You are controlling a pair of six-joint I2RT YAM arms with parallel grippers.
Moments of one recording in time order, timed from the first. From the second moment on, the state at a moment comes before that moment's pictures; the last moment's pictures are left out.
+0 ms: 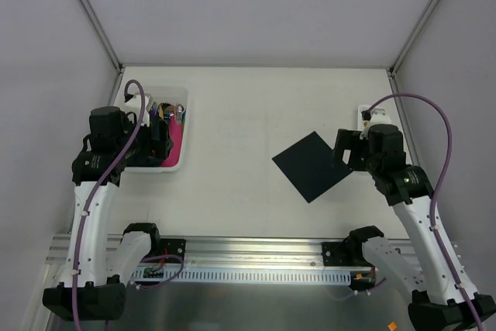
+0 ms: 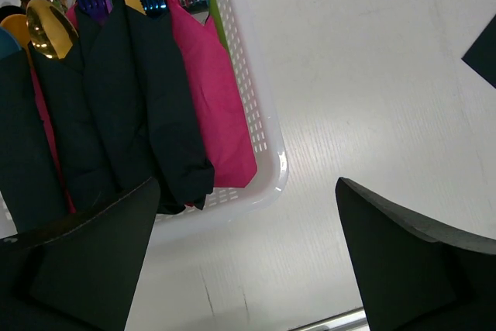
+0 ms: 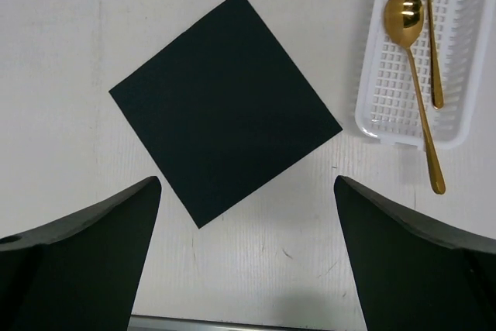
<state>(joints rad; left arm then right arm) 0.03 0.86 1.03 -0.82 0.29 0.10 0.27 0.77 0.92 -0.82 0.14 0.23</state>
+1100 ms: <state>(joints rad) 0.03 1.06 1.19 -0.86 0.46 0.09 0.44 1.63 0.94 -0.60 0.18 0.23</state>
